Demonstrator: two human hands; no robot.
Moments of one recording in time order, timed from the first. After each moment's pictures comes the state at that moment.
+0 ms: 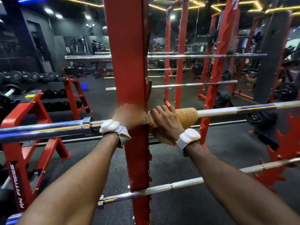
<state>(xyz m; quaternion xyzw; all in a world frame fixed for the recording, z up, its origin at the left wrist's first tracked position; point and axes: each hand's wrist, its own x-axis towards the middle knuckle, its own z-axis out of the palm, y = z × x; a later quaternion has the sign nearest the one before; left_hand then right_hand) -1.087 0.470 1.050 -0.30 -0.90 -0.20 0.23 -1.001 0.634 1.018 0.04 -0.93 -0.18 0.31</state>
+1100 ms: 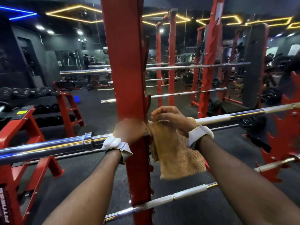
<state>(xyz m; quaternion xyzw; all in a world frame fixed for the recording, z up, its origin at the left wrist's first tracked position) -1.082 0.465 1.042 -0.33 -0.88 -0.22 0.27 -0.994 0.654 1.076 0.07 -0.80 0.58 0.14</state>
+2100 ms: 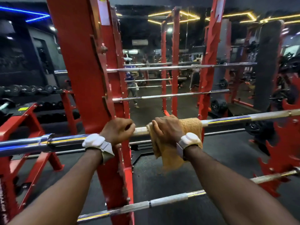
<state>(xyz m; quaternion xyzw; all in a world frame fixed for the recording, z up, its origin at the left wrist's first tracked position) -1.054 0.555 1.048 -0.41 -0.85 -0.17 0.28 -0.977 0.780 1.026 0.04 -0.92 -0.04 0.40</state>
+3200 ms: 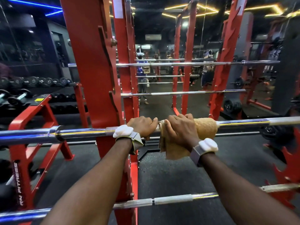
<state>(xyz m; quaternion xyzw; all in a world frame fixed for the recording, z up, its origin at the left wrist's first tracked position) -1.044 0.627 1.053 -0.30 -0.95 -0.06 0.10 -0.956 0.790 1.026 0.00 -0.94 -0.07 0.35</state>
